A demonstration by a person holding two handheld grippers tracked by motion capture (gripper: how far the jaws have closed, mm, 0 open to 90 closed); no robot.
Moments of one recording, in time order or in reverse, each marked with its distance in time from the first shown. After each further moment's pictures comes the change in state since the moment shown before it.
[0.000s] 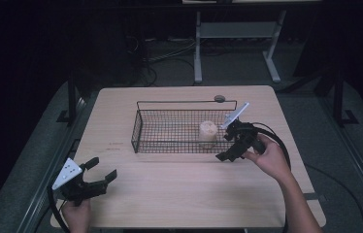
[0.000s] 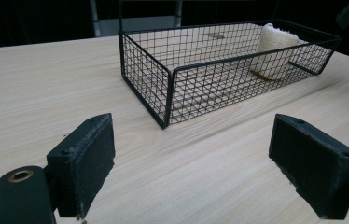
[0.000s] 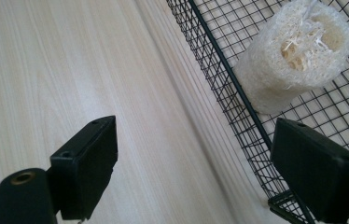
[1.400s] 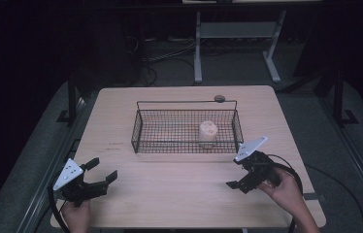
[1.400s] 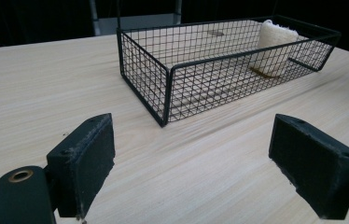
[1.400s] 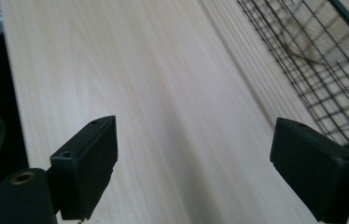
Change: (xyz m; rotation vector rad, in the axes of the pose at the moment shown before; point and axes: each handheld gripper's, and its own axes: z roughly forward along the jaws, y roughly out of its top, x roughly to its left) left arm -0.003 0.000 -0.002 0.005 0.005 0.018; right arm 0.054 -0.072 0.003 -0.084 -0.014 -0.037
